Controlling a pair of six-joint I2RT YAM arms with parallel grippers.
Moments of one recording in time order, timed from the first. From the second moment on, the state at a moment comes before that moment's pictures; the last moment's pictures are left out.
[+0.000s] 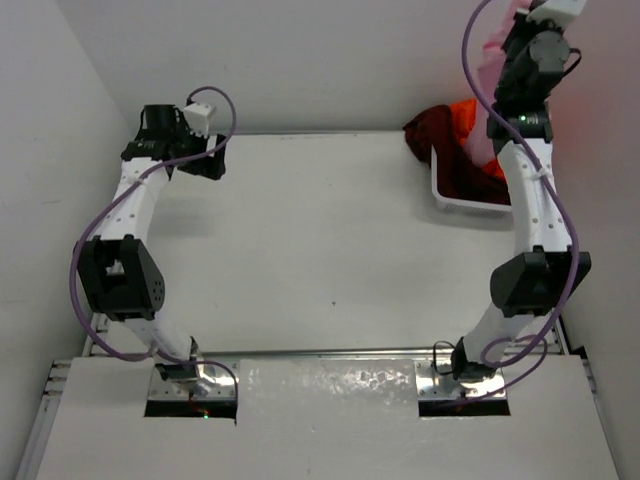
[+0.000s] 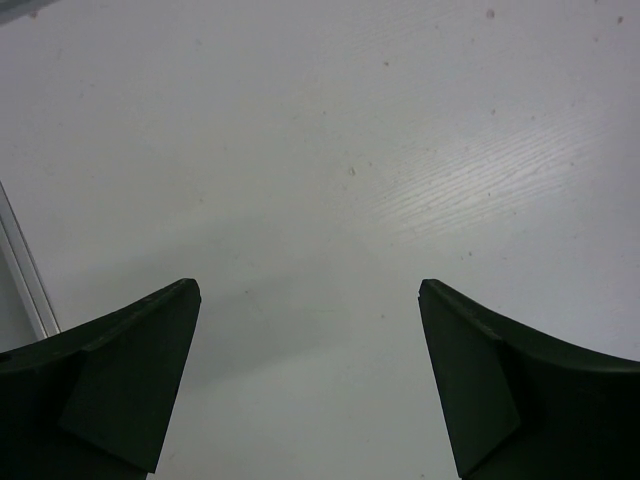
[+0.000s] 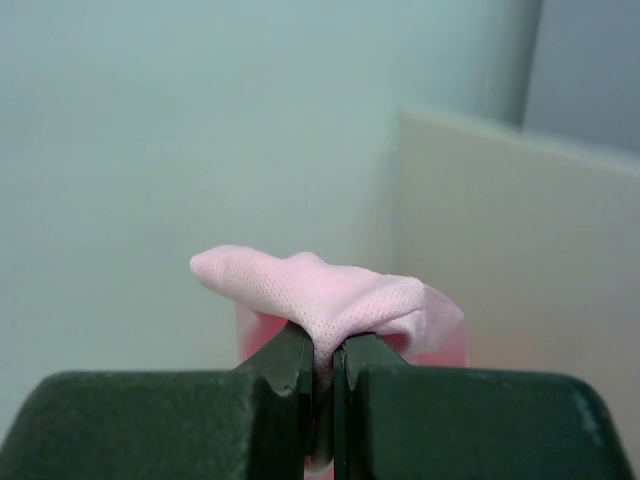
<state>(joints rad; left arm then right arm) 0.07 1.69 1.57 -0.64 0.27 0.30 -0.03 1.72 1.84 0.25 0.42 -0.12</state>
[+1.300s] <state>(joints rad) 0.14 1.73 1.57 -0.69 0.13 0.42 0.28 1.86 1.19 -0.09 -0.02 0.41</state>
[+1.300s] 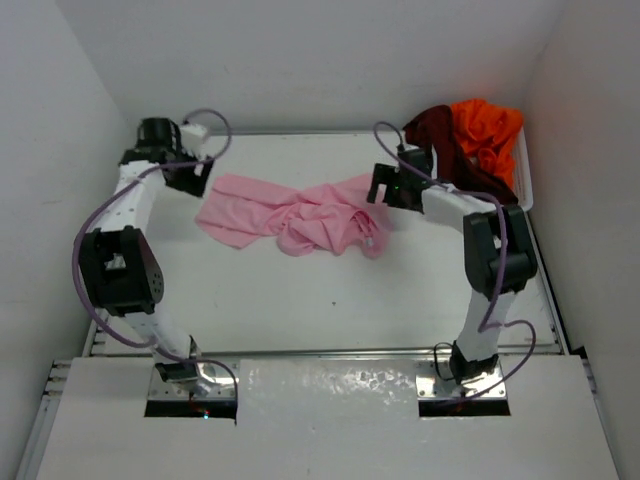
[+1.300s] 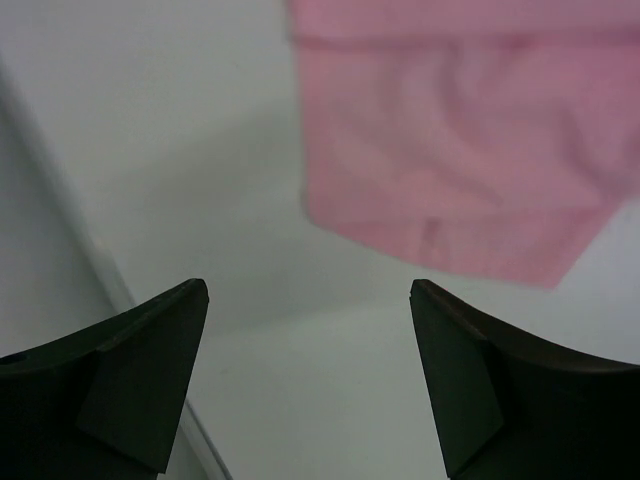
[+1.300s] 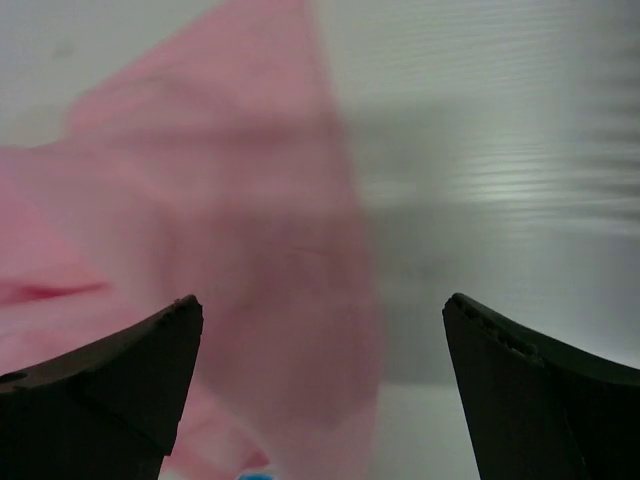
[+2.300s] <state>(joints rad) -0.02 1.89 1.22 -0.56 0.11 0.43 0.74 1.95 1.20 -0.12 -0.05 0.15</state>
